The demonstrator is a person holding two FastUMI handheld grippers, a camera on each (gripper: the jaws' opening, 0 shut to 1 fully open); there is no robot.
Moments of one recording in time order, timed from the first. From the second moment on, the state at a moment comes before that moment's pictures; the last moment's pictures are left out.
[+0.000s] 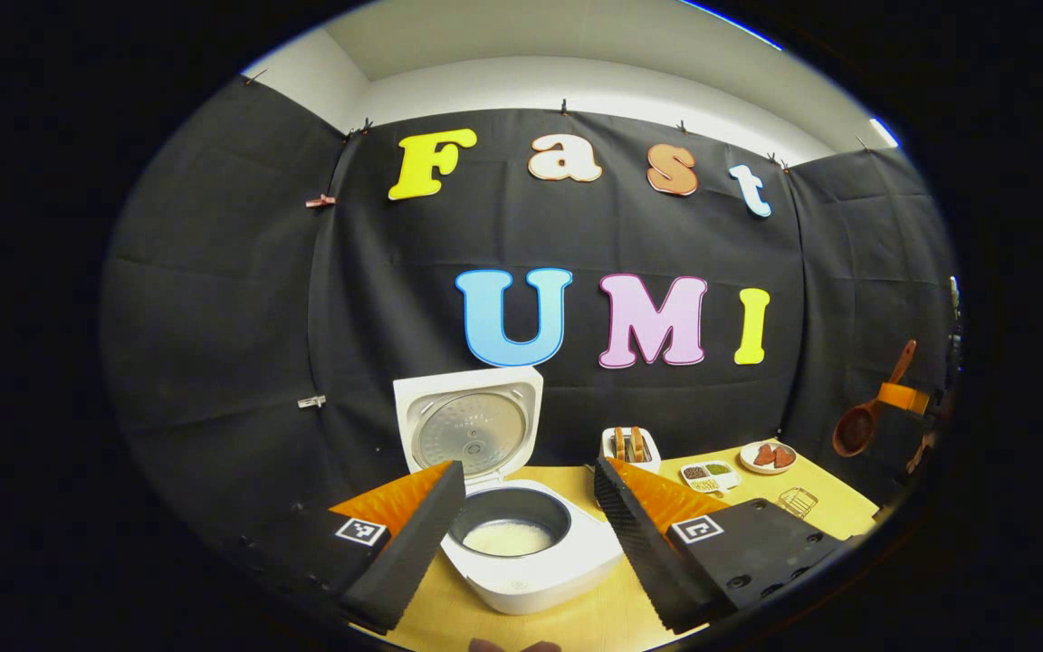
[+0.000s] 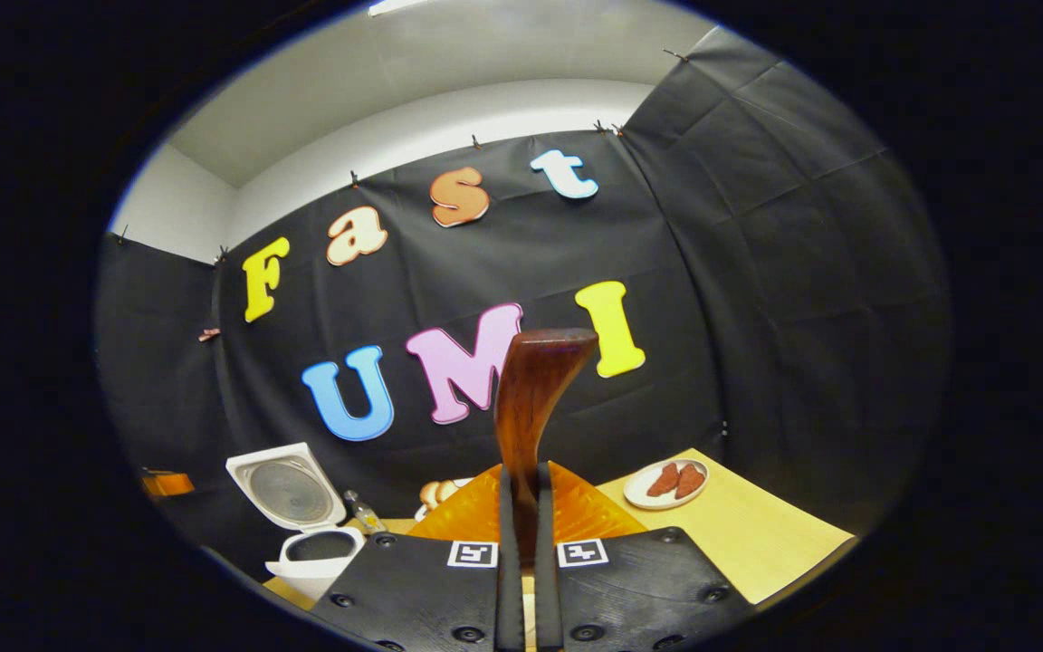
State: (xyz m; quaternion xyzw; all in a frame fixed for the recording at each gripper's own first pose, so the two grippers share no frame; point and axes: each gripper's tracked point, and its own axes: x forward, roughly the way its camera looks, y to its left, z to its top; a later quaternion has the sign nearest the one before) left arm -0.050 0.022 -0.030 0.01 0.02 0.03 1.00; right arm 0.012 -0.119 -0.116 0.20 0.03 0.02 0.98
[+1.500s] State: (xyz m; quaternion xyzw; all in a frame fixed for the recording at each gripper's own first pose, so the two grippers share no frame) left arm 0.001 -0.040 -0.037 0.02 0.06 0.09 0.99; right arm 0.091 -0.160 -0.385 0.23 0.29 0.02 0.93
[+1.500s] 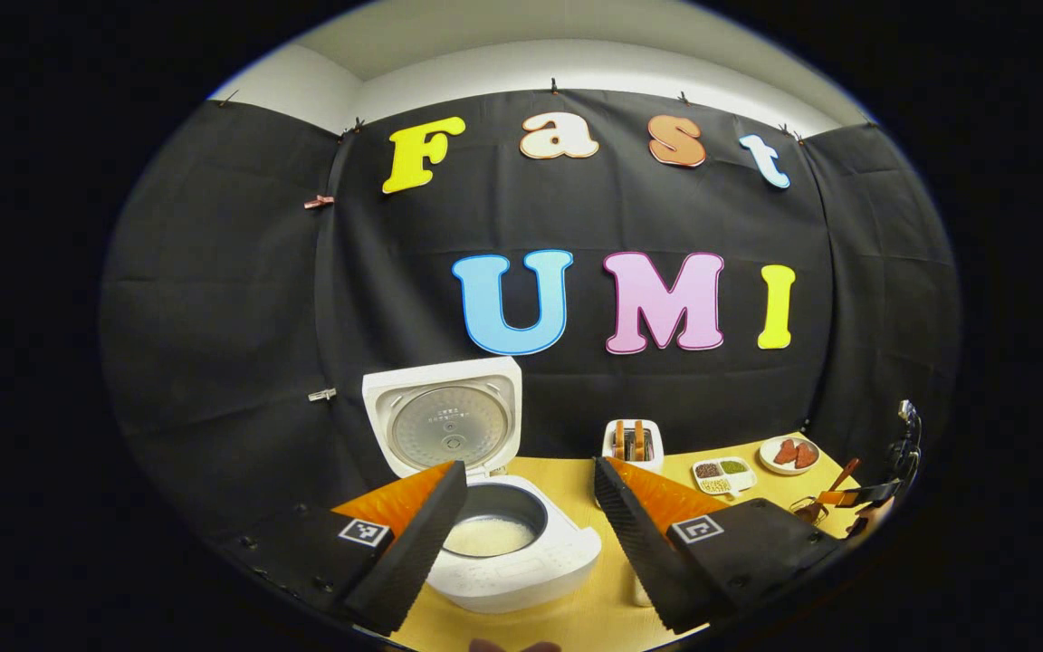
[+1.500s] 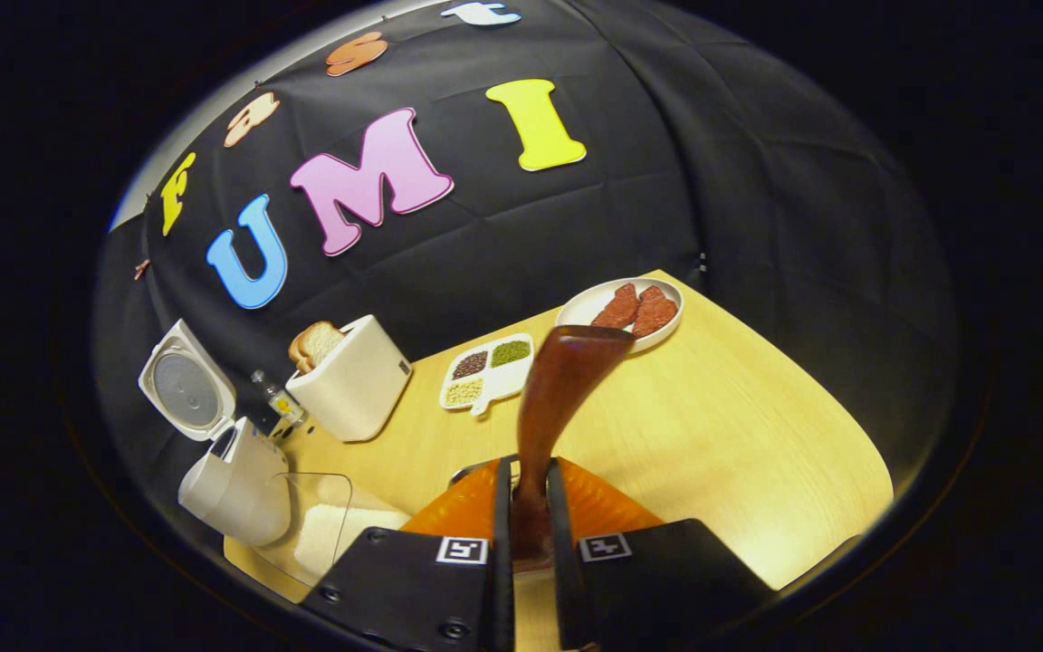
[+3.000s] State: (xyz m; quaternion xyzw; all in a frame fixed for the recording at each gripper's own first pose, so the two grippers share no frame) left arm 0.159 0.114 0.072 0.04 -0.08 0.10 0.99; right arm -0.006 -0.138 -0.180 0.12 0.16 -0.08 0.98
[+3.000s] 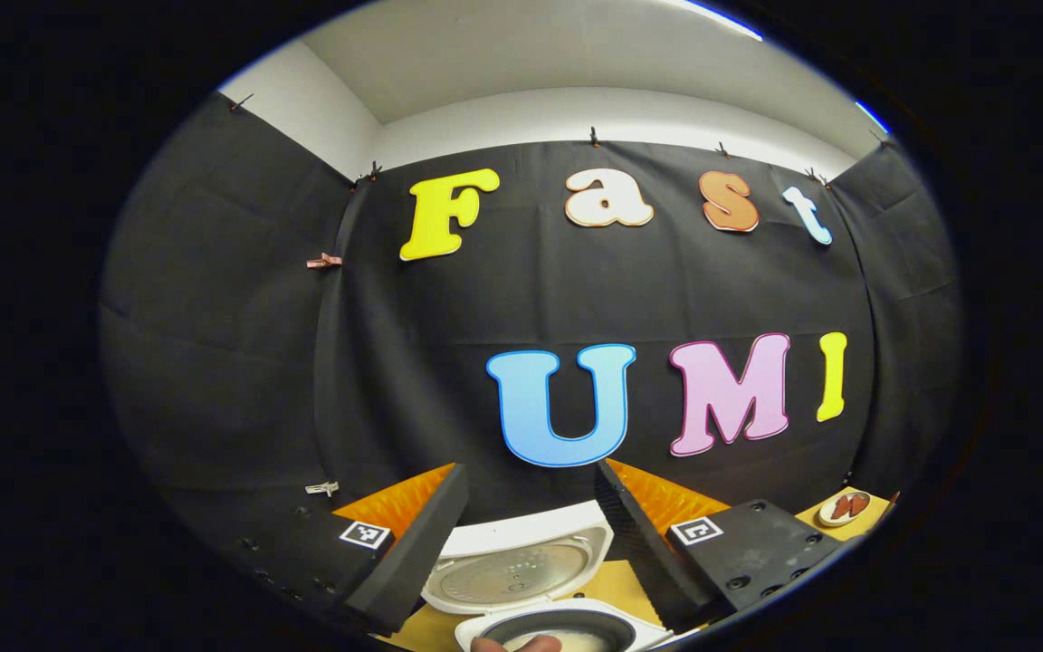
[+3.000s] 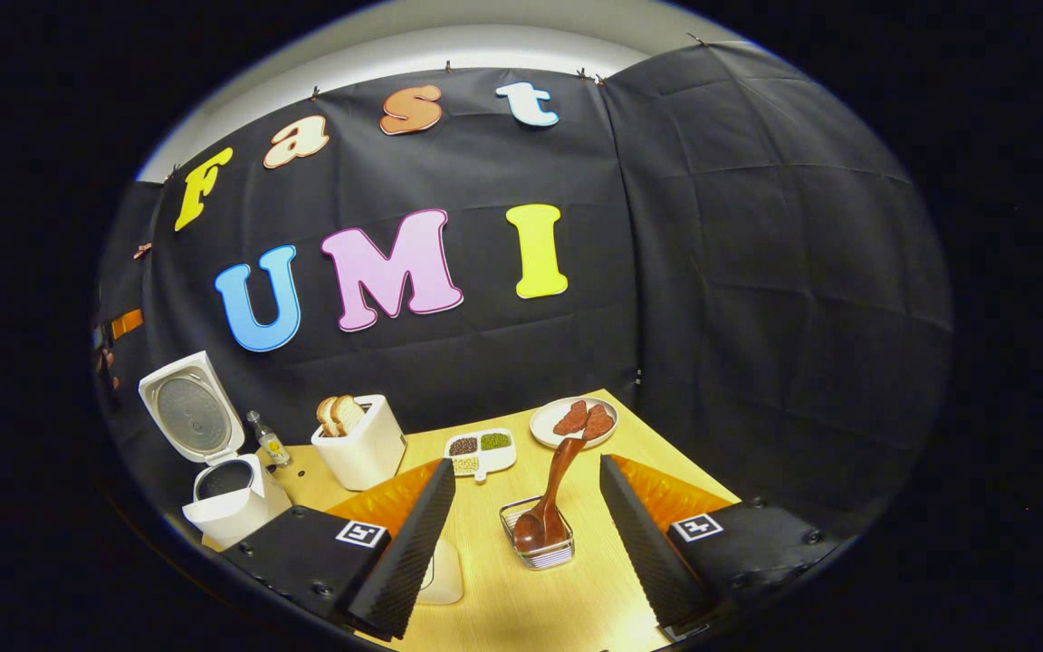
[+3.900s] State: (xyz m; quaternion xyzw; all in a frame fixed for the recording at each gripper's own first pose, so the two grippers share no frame) left arm 0.274 0.147 -0.023 -0.01 0.06 0.12 0.99; right arm -0.056 -0.133 -0.132 0.09 0.14 -0.11 0.98
